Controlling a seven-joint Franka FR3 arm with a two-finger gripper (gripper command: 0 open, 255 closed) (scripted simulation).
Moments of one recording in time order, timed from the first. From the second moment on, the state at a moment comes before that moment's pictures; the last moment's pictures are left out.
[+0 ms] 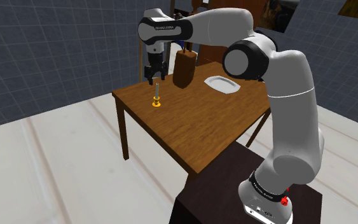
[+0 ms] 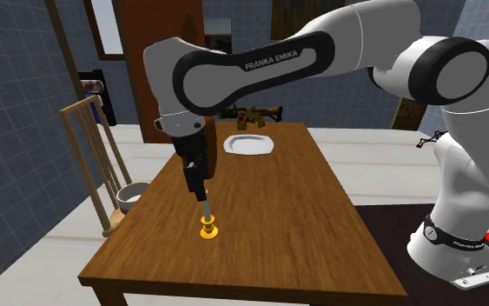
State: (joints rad) arm -0.02 0.62 -0.05 -1.20 0.02 1.66 -0.10
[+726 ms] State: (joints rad) arm -0.02 0.61 -0.05 -1.26 0.02 1.71 -0.10
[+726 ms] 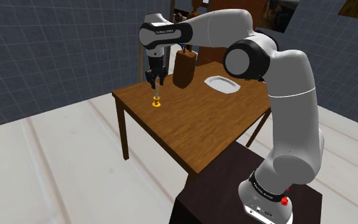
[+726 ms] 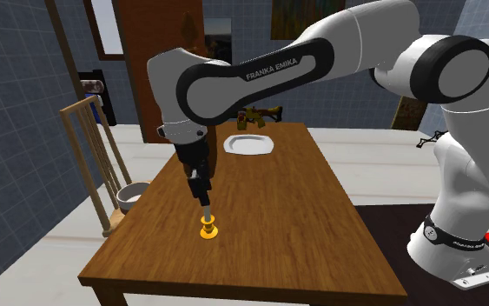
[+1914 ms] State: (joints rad) arm -0.03 0.61 -0.05 -1.16 0.02 1.61 -0.10
